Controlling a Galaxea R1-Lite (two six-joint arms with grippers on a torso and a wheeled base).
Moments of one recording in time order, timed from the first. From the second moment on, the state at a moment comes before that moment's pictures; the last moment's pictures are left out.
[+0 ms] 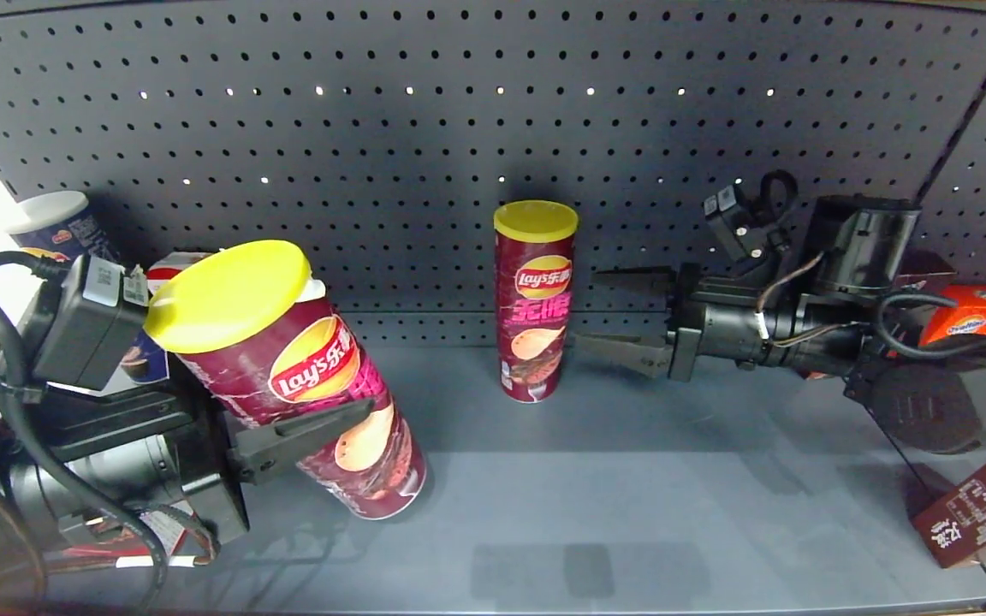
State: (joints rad) left arm -0.32 1.32 -0.46 -0.82 -0.62 0.12; right arm 0.44 1.82 -1.06 -0.75 0.79 -0.16
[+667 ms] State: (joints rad) left arm -0.31 1.34 -0.46 -0.82 -0.61 0.12; right arm 0.46 1.98 -1.16 -0.77 0.82 -0.17
